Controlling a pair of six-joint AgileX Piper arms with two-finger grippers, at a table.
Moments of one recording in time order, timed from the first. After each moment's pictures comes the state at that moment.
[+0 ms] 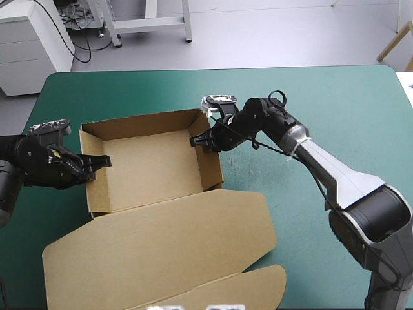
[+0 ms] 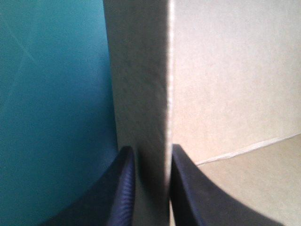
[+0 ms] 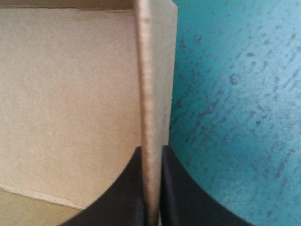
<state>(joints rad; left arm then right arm) -0.02 1.20 -1.19 -0.10 1.21 -0.23 0.52 1.91 -1.70 0.45 0.89 -0.04</state>
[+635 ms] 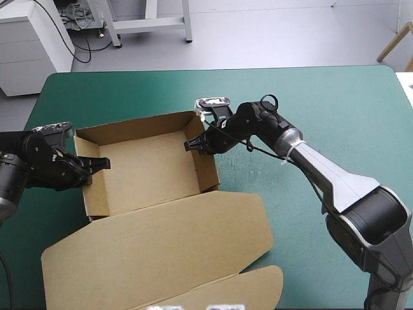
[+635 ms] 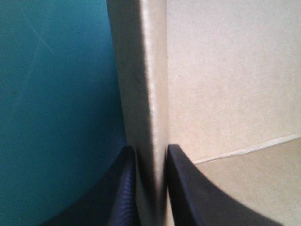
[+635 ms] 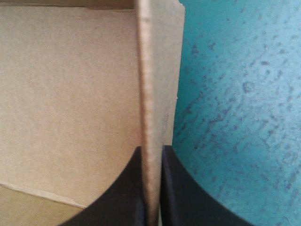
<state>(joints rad) -0.03 1.25 -1.19 -0.05 1.23 -0.25 0.57 1.91 -1.70 0.41 0.86 -0.04</state>
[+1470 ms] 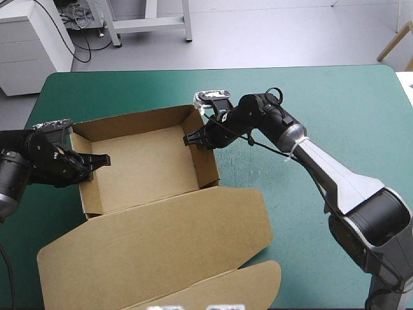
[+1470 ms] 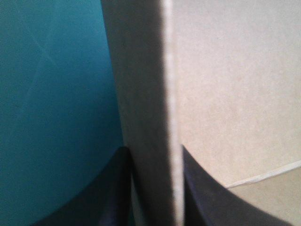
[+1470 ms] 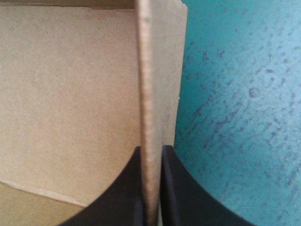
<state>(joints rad) -0.03 1.27 -1.19 -0.04 1.19 -0.25 0.57 1.90 -1.77 0.42 0.94 -0.04</state>
